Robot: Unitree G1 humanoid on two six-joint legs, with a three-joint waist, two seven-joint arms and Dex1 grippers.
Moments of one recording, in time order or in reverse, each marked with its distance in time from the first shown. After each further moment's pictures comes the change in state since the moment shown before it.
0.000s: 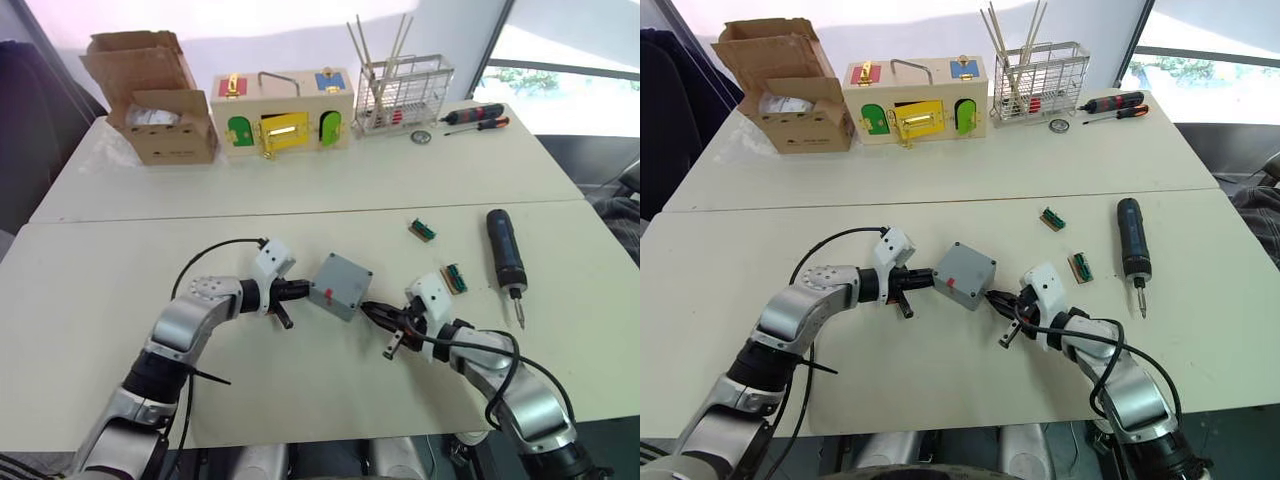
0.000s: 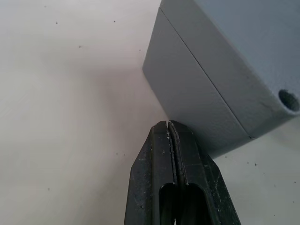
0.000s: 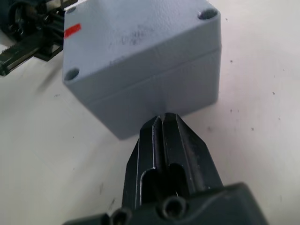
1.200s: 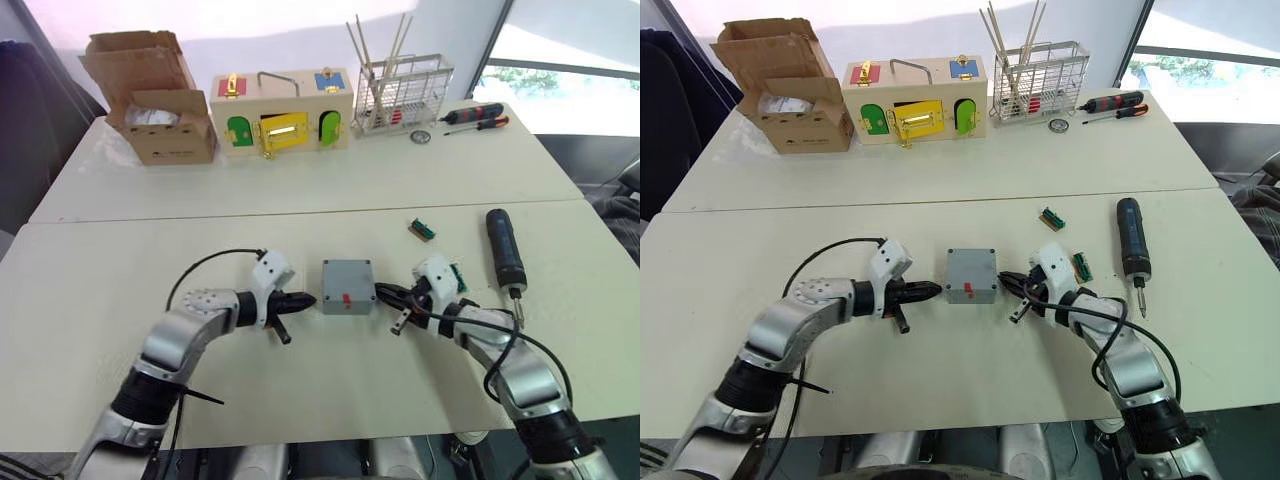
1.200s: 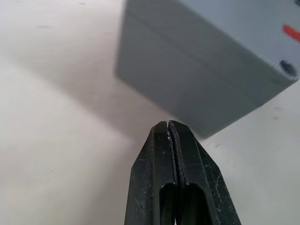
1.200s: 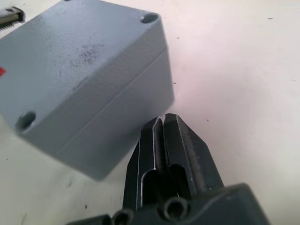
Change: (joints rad) left arm 0.082 0.054 0.045 -0.141 -0.016 0.058 0.002; right arm -0.052 -0.023 -0.094 0.102 -0.019 -0.056 0.014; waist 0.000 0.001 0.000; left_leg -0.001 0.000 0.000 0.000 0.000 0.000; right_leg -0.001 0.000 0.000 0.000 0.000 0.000
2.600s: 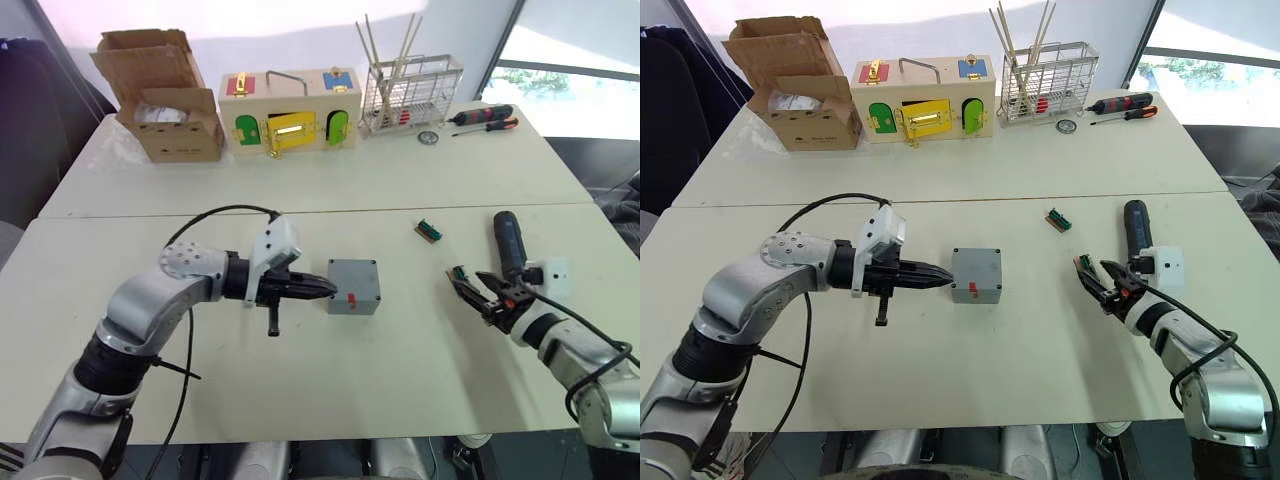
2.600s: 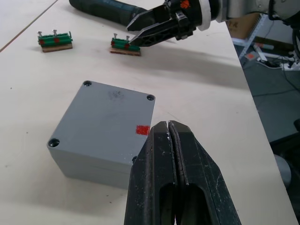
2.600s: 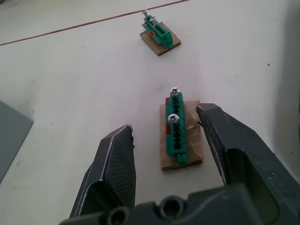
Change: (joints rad) left arm -0.195 0.149 -0.042 -0.164 -0.214 0.009 -0.246; right arm 0.135 -0.050 -0.383 -0.084 0.258 0.248 -0.169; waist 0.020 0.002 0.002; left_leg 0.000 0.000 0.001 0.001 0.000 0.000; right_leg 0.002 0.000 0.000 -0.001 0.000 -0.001
